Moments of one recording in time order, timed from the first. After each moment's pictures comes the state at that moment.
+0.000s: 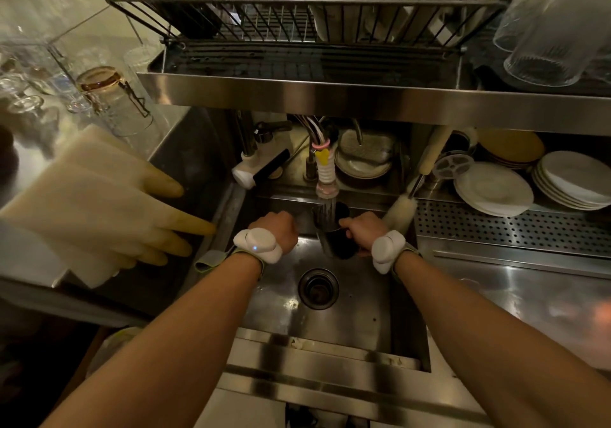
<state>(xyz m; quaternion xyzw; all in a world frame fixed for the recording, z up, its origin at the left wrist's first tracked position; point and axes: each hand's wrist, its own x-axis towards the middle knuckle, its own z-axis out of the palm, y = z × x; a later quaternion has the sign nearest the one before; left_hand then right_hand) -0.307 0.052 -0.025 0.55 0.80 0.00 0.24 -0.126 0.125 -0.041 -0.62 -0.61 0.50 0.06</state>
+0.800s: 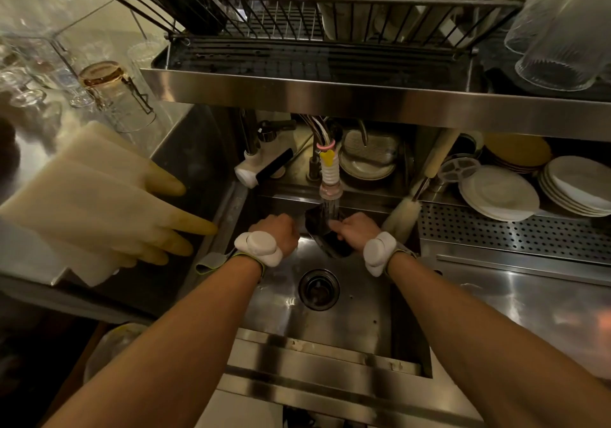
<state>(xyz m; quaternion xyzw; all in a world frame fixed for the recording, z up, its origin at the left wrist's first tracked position) -0.309 0.051 -0.029 0.55 0.80 -0.01 0.24 -0.140 0.127 -0.046 -0.57 -0.68 0.46 0.03</state>
